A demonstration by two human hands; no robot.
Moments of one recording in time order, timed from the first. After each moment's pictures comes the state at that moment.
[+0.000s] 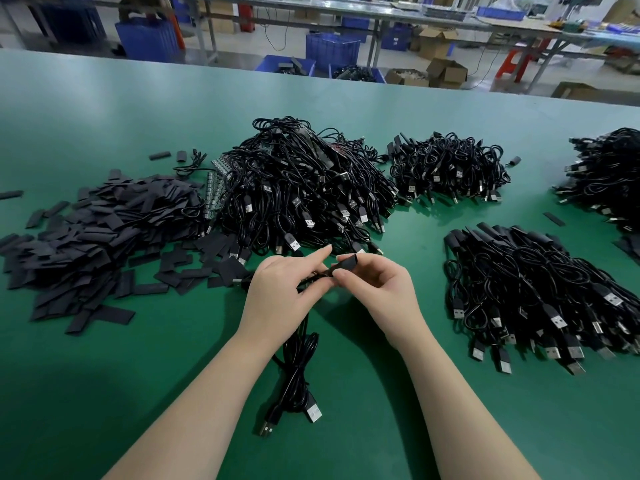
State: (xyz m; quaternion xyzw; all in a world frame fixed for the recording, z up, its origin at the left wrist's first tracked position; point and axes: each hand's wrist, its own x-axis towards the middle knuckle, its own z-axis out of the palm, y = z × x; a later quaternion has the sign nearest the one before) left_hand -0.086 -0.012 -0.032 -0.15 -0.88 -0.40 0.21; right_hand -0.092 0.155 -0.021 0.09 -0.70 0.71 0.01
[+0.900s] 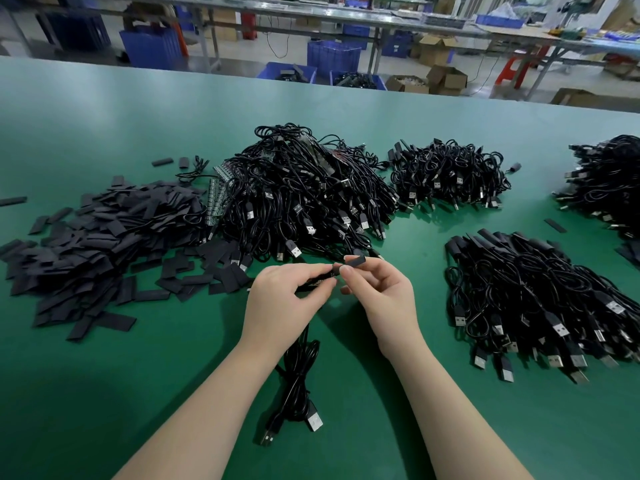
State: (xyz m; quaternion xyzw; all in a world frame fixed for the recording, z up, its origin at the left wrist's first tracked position) left_hand -0.082 -0.005 -0.029 -0.09 -0.85 -0.46 0.24; right_hand -0.092 0.147 -0.028 0.02 -0.65 0.76 0.03
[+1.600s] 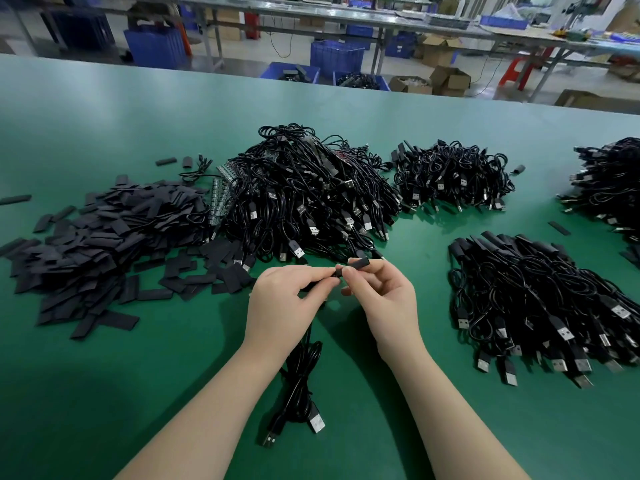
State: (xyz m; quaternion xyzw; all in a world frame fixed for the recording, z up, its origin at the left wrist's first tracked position) left_hand -0.080 -0.004 -0.028 -0.10 -0.84 -0.46 0.27; right_hand -0.090 0.143 -0.029 0.02 -0.63 0.77 0.04
